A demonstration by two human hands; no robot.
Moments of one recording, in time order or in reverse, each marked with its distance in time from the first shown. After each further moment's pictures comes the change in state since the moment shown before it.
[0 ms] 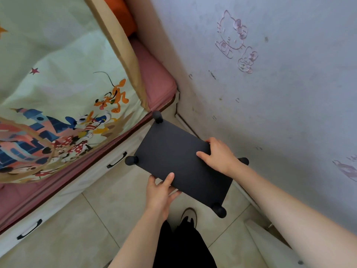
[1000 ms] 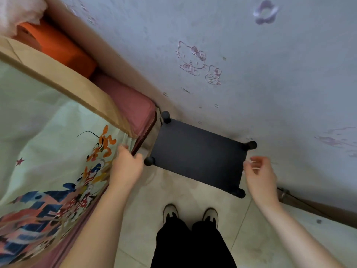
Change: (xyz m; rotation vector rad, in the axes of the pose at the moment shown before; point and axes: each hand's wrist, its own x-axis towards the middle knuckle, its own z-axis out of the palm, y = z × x) left_hand 0.049 0.187 0.032 1.339 0.086 0.503; right_hand -0.095 0.019 0.008 0.757 0.724 0.527
